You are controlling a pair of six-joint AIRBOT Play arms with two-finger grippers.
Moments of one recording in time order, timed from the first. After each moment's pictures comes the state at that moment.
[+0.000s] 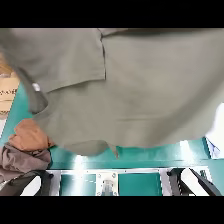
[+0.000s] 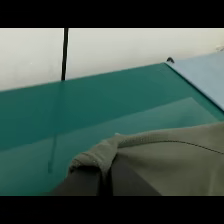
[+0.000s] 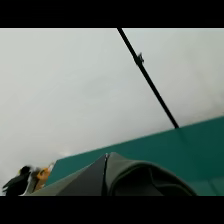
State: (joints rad) left arm 0.17 -0.94 1.68 0.75 -1.18 -1.21; right arm -0.63 -0.92 1.44 -0.39 1.06 1.27
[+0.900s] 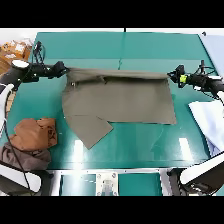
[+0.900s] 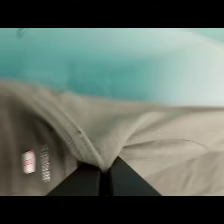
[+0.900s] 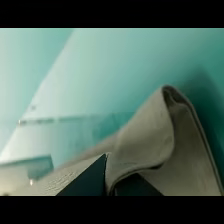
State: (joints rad) left arm 0.12 -1.73 1.44 0.56 -0.82 -1.02; right arm -0.40 -1.87 1.42 -0.35 0.87 1.17
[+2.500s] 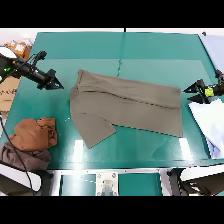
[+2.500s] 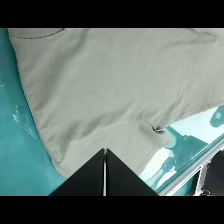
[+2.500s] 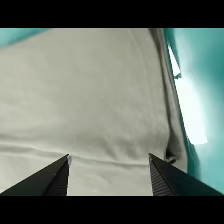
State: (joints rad) left arm 0.18 -1.74 1.64 0.87 -1.59 -1.32; right arm -0.60 -1.66 1.41 -0.95 1.39 1.43
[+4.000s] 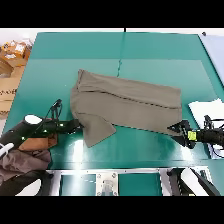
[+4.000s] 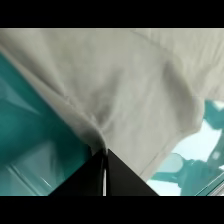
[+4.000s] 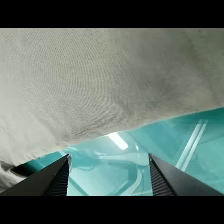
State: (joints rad) left arm -0.08 -1.12 0.43 0.50 -0.81 -1.06; right arm -0.70 -0.91 0.39 -0.90 1.23 1.54
